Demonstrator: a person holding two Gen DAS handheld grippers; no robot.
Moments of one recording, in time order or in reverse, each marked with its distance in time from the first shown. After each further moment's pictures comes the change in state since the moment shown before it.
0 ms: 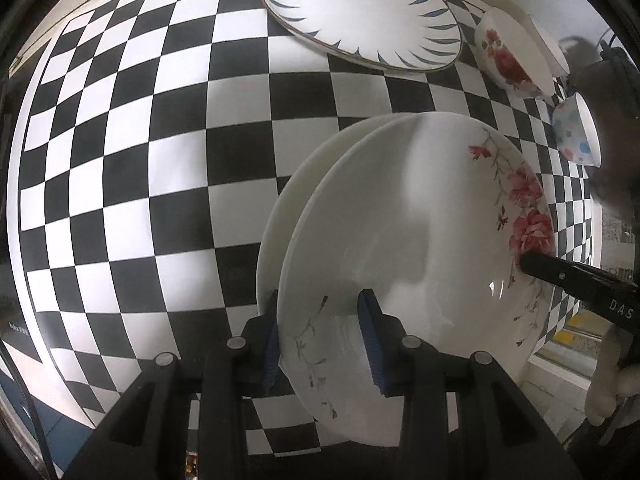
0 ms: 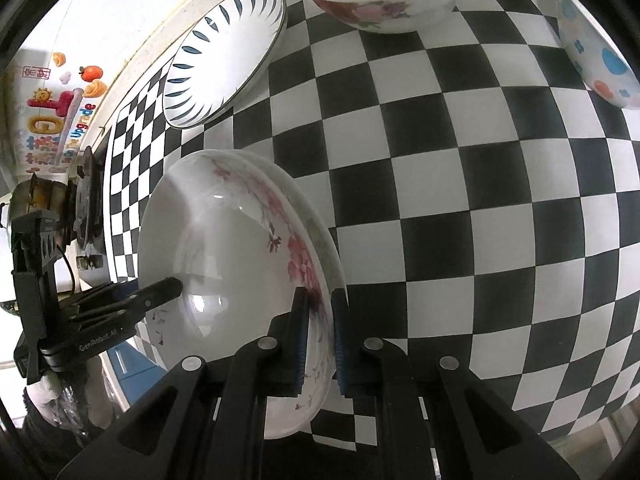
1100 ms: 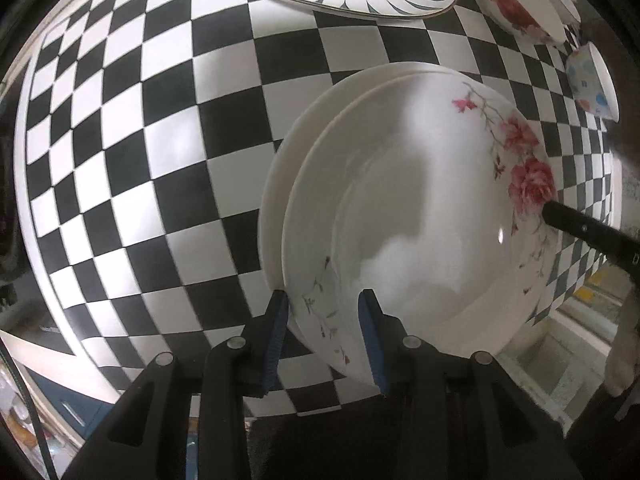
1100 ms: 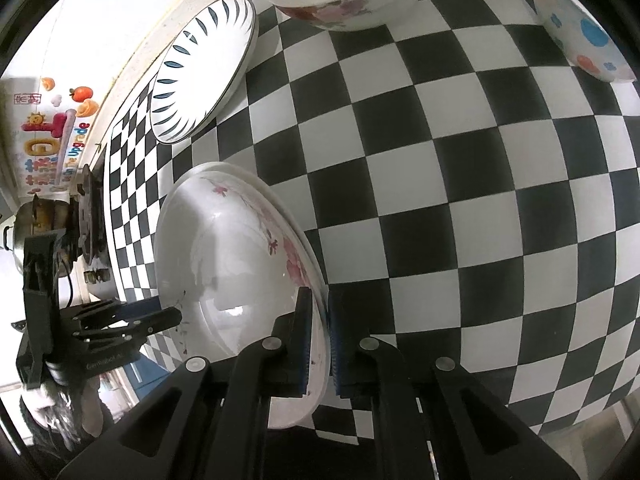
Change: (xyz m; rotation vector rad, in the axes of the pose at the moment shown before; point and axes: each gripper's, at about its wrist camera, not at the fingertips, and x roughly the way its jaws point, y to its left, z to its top) left arm 0.001 -0.024 0.003 0.084 0.186 0.096; right arm -0.001 -0.016 0.006 0.074 0.024 0.029
